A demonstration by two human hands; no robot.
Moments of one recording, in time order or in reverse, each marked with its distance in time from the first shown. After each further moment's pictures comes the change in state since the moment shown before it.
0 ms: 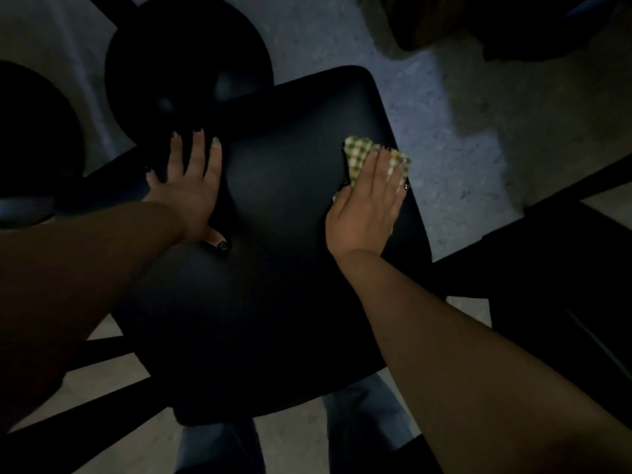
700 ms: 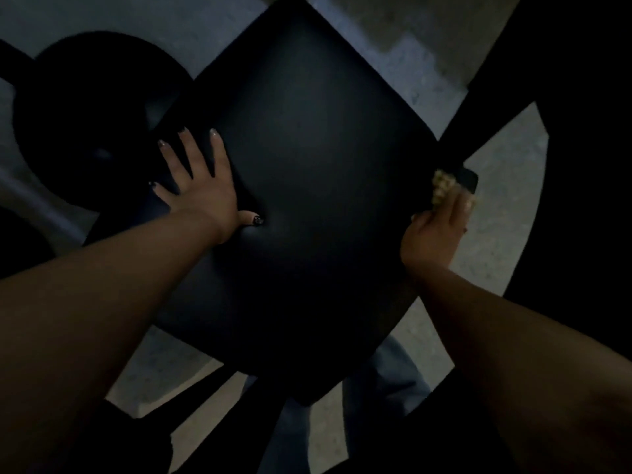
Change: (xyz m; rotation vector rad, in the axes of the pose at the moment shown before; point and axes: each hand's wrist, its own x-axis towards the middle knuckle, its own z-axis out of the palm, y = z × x) left_hand 0.005 -0.023 0.033 -0.021 0.171 0.241; right_hand -0.164 0.046 0.020 0.079 0.278 0.747
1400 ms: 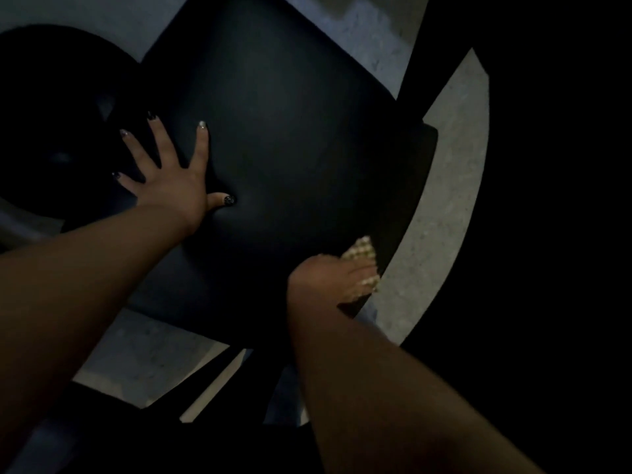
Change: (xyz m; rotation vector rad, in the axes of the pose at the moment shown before) left_hand -0.002 -0.009 0.009 0.120 0.061 0.138; right_hand -0.146 -0.076 0.034 0.182 -0.003 0.902
